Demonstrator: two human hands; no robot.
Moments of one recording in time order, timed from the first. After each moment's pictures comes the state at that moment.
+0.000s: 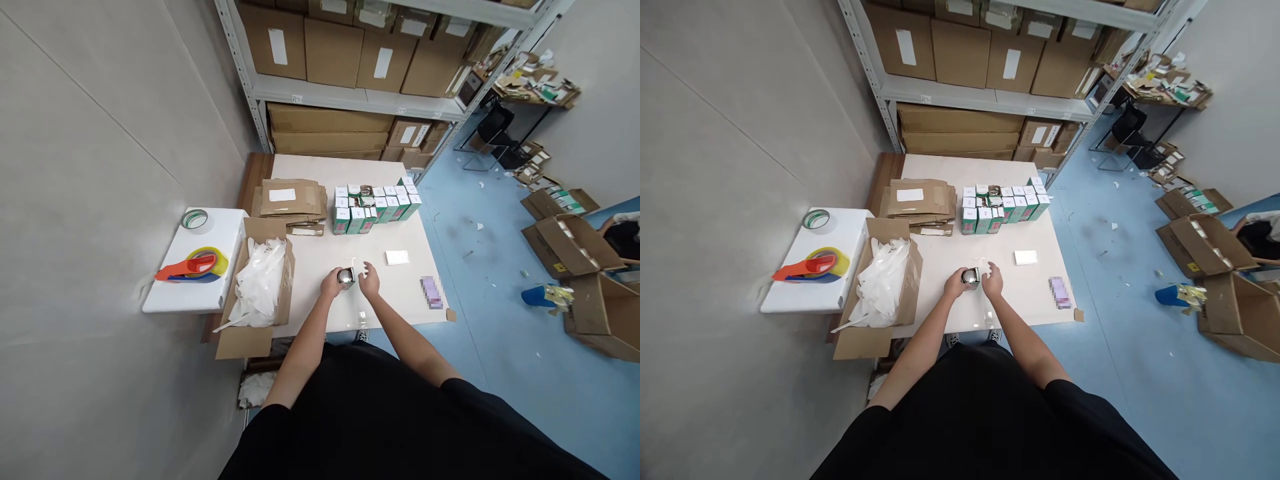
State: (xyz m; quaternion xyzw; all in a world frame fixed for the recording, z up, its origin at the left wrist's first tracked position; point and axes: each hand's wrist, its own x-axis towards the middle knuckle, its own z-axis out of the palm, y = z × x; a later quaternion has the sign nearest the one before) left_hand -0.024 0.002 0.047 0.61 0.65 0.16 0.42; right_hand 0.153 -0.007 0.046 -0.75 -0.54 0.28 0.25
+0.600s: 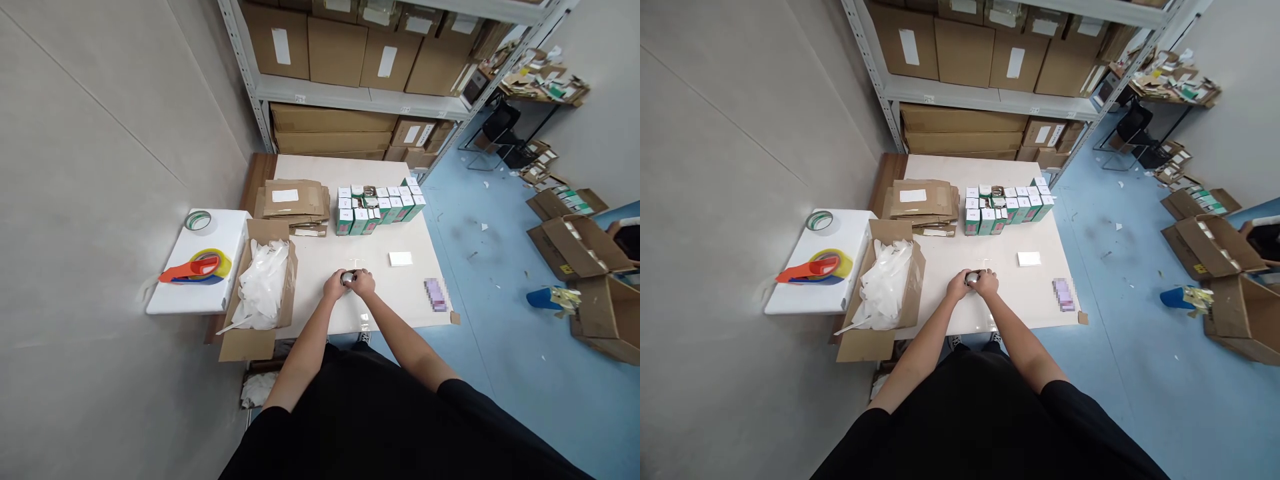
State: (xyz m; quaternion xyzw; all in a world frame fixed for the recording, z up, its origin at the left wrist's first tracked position) left_hand -0.025 0.002 0.046 0.63 0.64 0.16 0.41; right_hand 0.118 0.011 0.061 -0.75 -0.59 0.29 0.04
